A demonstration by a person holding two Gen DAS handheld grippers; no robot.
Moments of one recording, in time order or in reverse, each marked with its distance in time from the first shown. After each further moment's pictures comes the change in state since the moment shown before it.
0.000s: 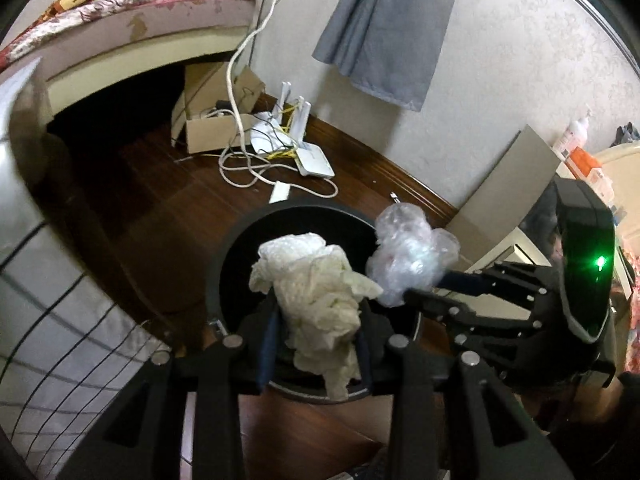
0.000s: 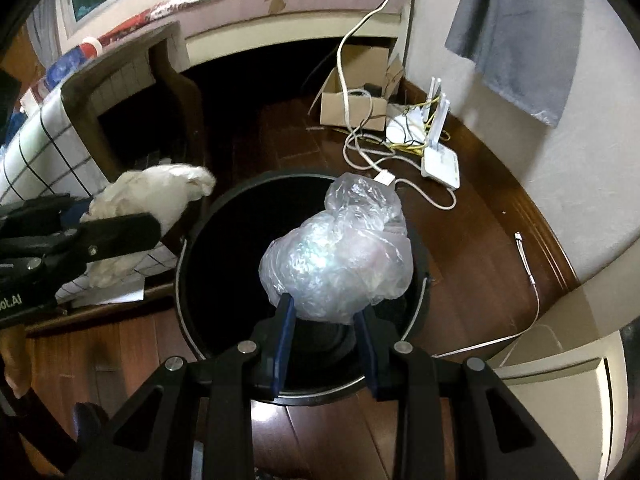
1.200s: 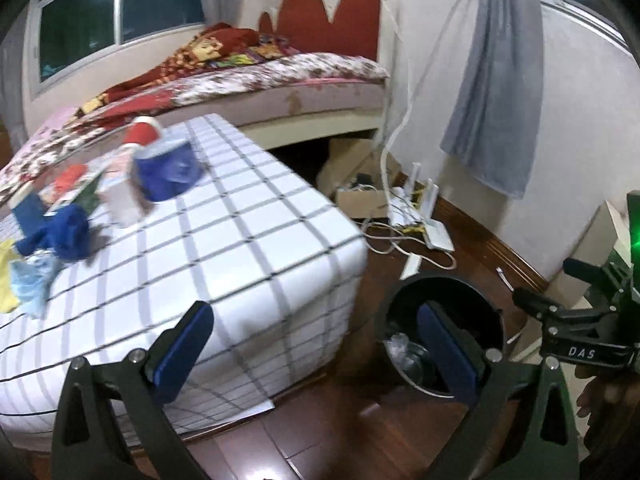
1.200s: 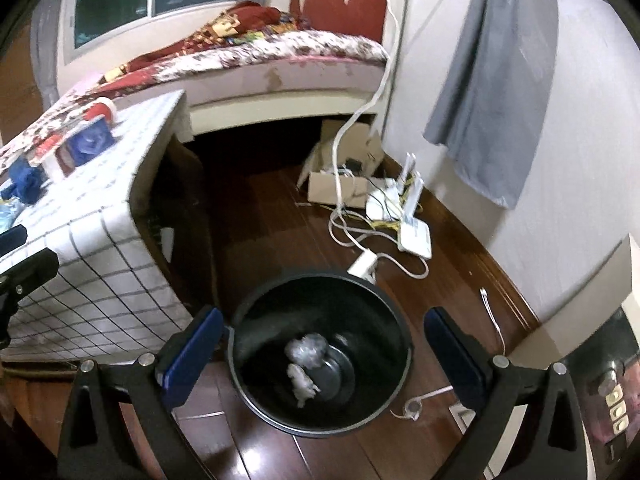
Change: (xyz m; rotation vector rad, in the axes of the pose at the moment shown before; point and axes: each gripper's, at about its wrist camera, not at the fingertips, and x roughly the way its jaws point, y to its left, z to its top) left arm -0.152 0.048 -0.017 -0.141 -0.269 0.471; right arm -0.094 0.065 0.048 0.011 -0.242 -0.125
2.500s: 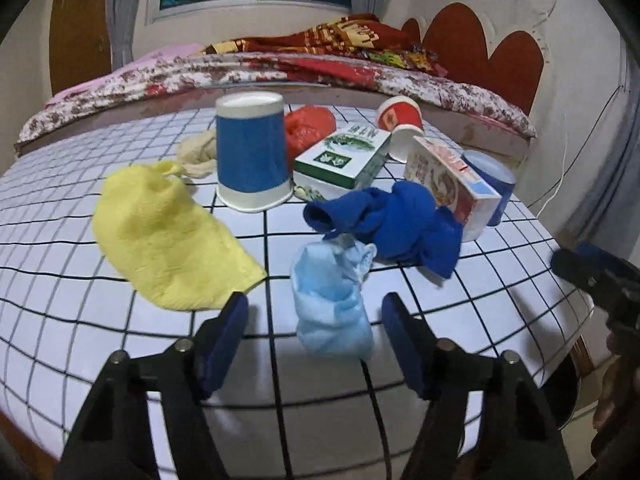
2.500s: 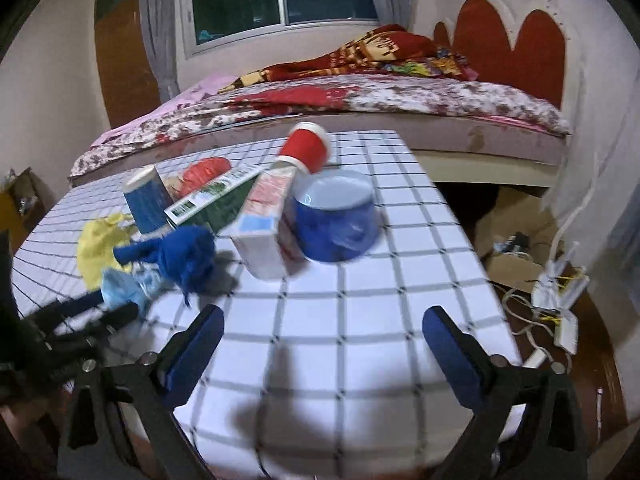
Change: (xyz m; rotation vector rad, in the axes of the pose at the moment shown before) left arm 0.006 0.258 -0.016 -0.318 0.017 0.199; right arm 0.031 0.262 0.107 -0.178 -0.082 0.422
